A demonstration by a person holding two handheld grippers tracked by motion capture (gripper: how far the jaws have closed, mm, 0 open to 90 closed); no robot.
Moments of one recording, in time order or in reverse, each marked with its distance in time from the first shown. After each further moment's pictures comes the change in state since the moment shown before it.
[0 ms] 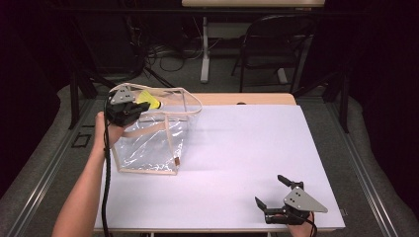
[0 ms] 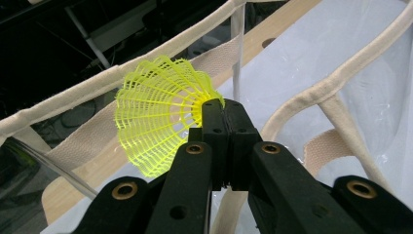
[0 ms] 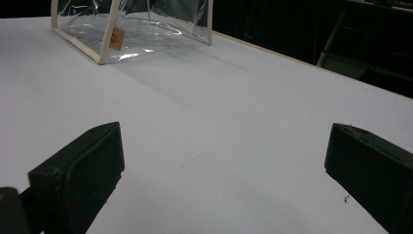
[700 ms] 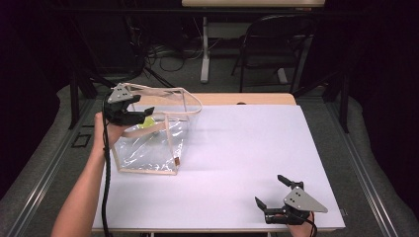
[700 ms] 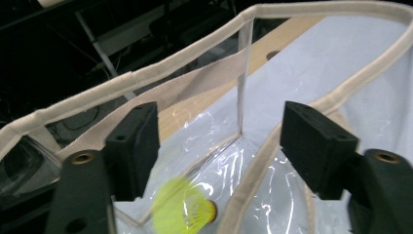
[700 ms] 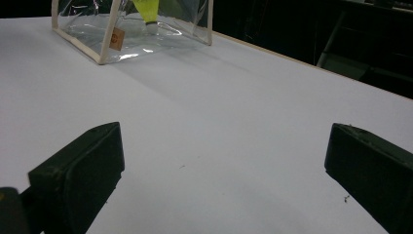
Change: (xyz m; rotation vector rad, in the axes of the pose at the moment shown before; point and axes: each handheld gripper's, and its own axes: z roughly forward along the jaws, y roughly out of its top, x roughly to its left) left arm -0.001 0.001 -0.008 -0.054 0.005 -0.038; right arm 0.000 0.000 0.000 -0.002 0.001 -0.001
